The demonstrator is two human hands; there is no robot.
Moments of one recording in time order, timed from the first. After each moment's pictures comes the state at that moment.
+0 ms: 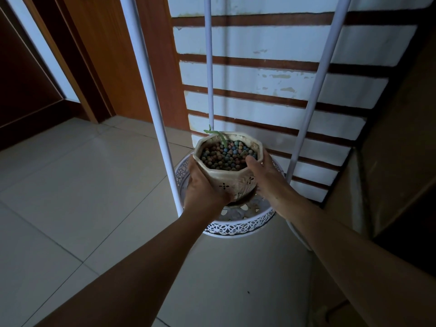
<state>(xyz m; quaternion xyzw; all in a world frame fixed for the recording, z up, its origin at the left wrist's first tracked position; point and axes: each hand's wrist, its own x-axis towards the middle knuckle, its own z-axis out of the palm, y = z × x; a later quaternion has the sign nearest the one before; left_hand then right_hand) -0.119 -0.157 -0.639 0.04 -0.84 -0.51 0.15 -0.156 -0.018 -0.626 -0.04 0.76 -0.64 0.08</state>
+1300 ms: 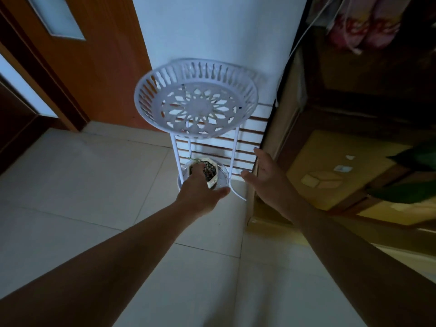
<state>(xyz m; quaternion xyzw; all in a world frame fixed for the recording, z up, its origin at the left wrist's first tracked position) 0.073 -0.154 -0.214 0.04 -0.89 -0.43 -0.16 0.083 0.013 -0.214 0.08 0.86 -0.50 0.06</state>
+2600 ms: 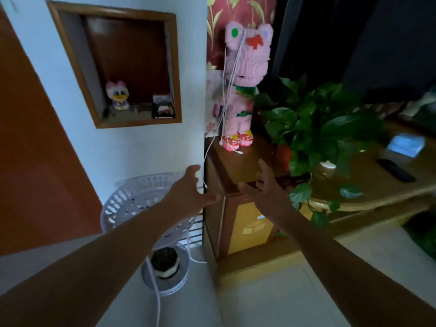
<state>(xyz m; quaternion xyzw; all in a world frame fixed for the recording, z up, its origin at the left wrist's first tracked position) 0.008 -0.138 0.075 -0.26 -0.83 -0.45 -0.20 0.130 0.013 0.078 0.22 0.81 -0.51 -0.18</state>
